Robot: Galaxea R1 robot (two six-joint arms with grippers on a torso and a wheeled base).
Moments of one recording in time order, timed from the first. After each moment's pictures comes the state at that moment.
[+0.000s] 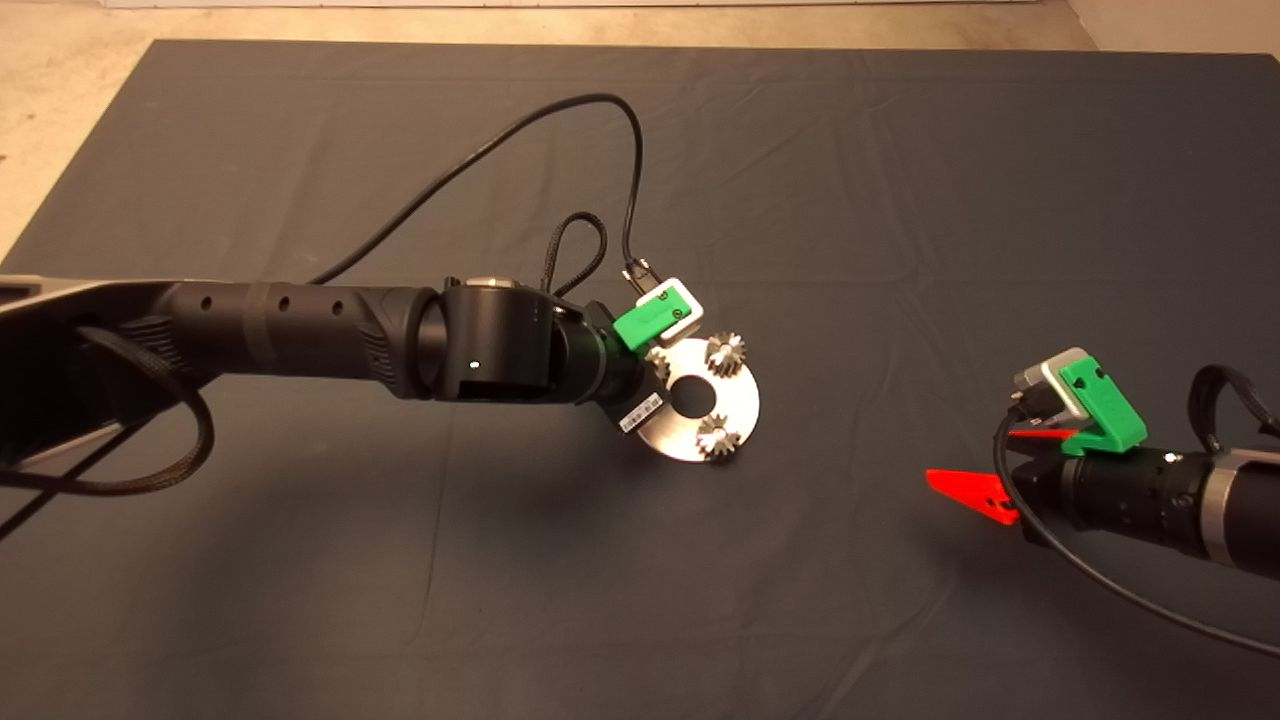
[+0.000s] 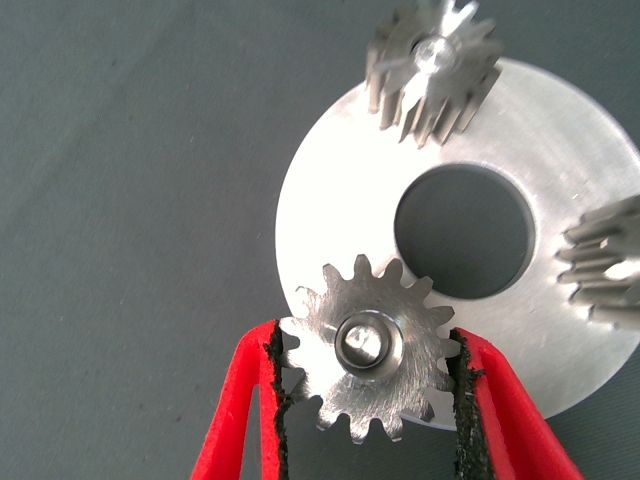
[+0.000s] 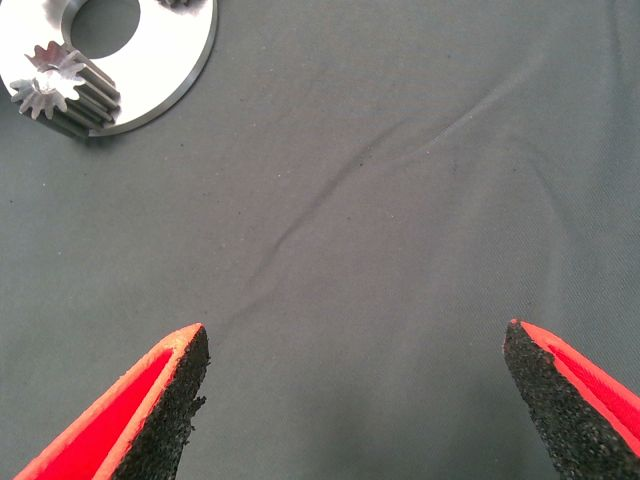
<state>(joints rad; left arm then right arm) -0.23 2.62 -0.95 0.95 1.19 -0.74 0.07 1.87 -0.39 -1.13 -1.17 1.27</state>
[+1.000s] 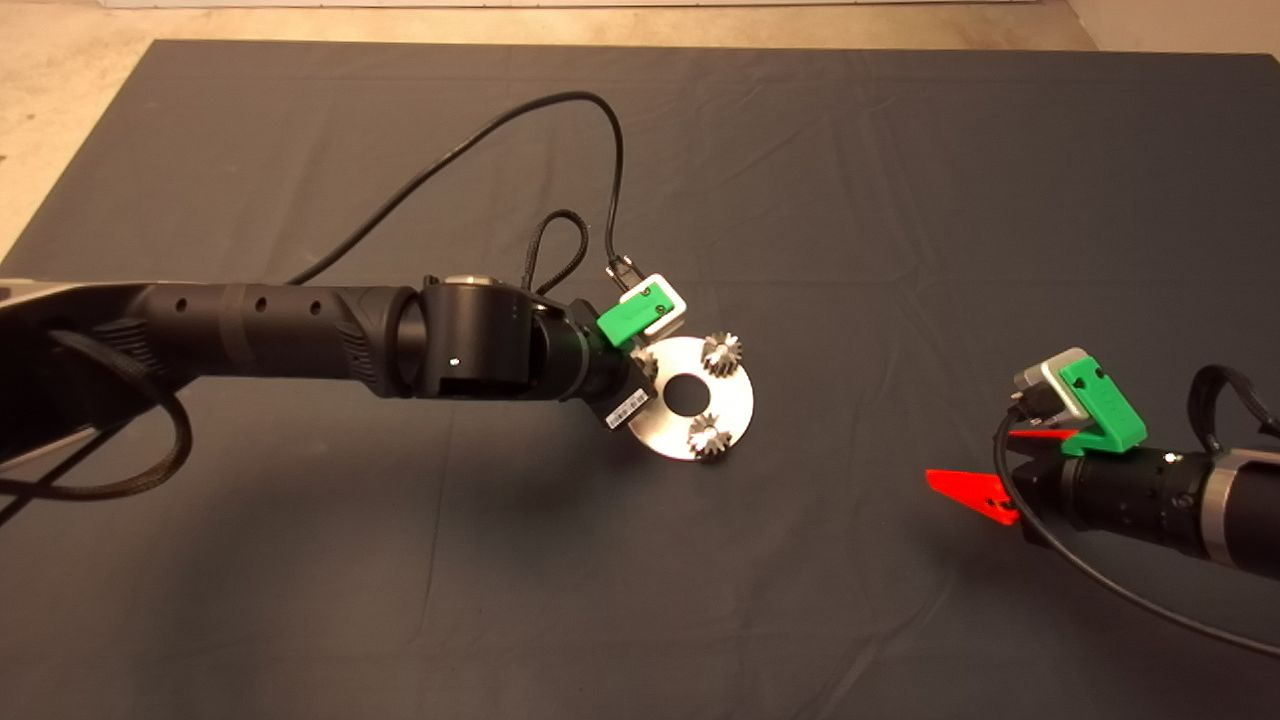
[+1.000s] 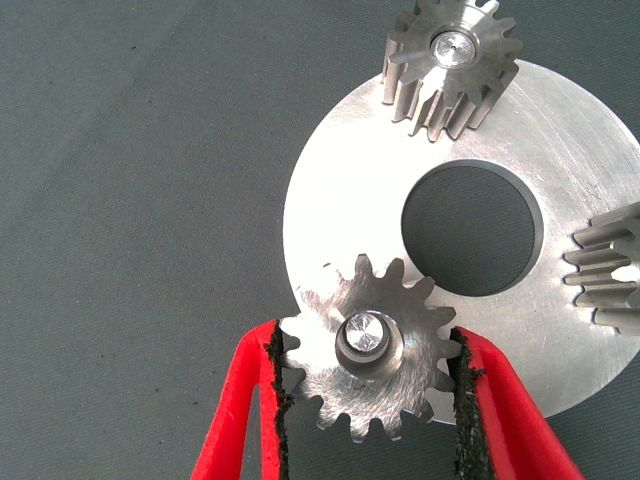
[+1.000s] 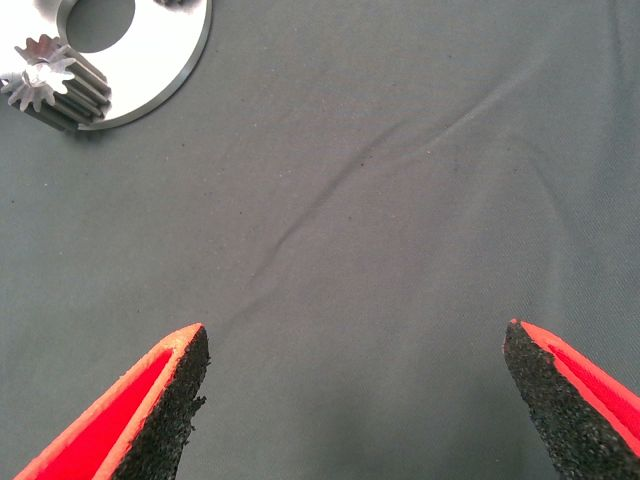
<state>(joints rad) -0.23 2.59 -0.95 0.95 1.16 -0.75 0.07 1.87 -0.39 -1.13 -1.17 1.27</state>
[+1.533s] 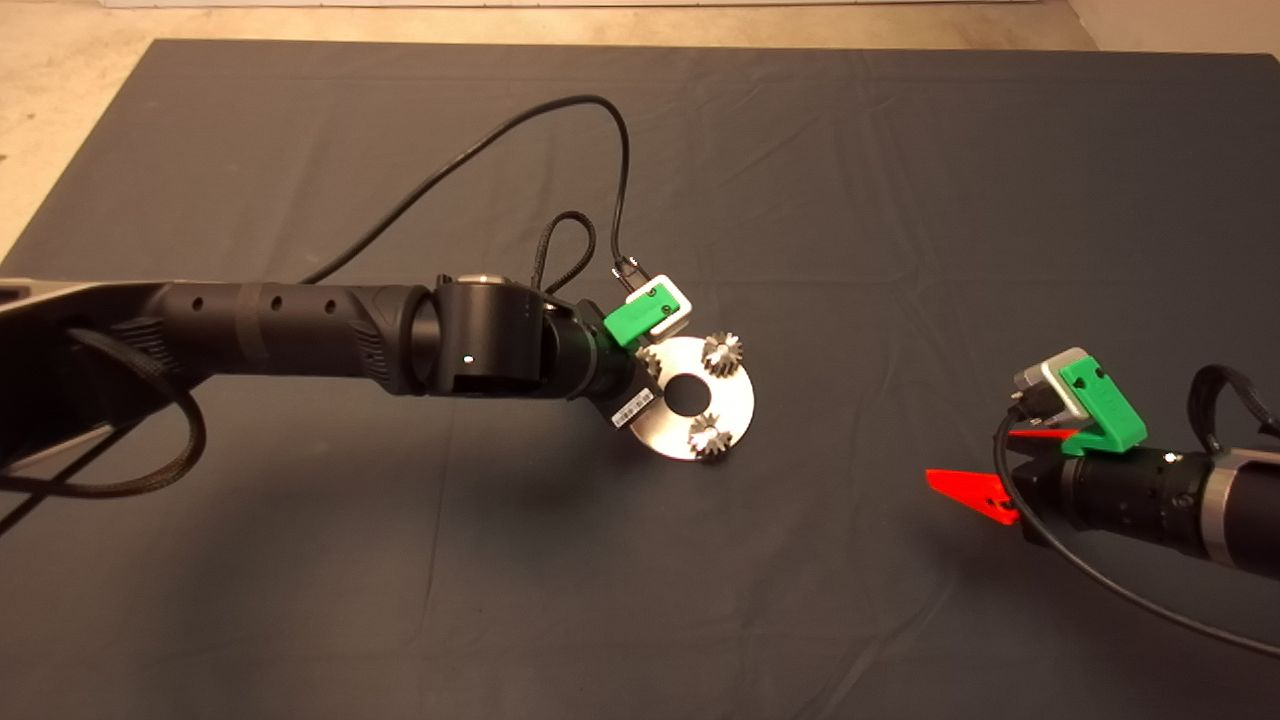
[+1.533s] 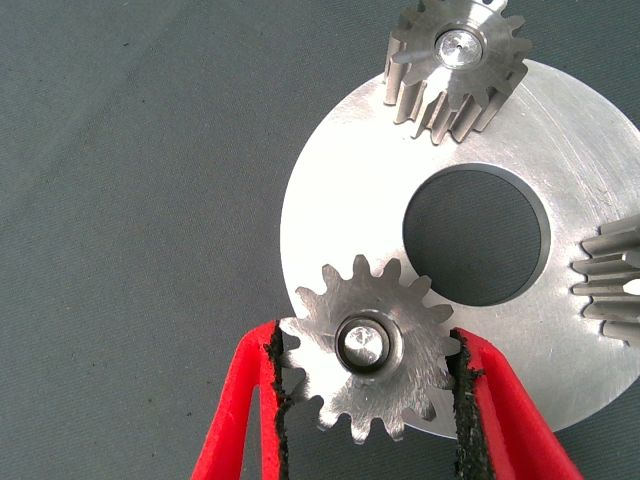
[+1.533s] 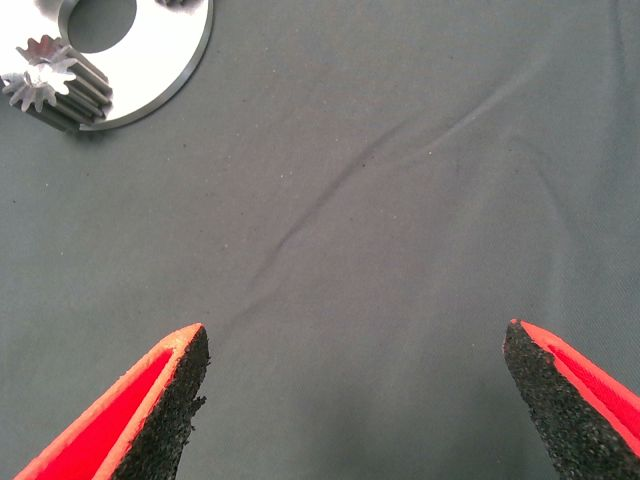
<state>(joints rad) -0.22 2.61 -0.97 0.95 1.17 -0.75 0.07 1.87 -0.39 -1.13 -1.17 1.27</state>
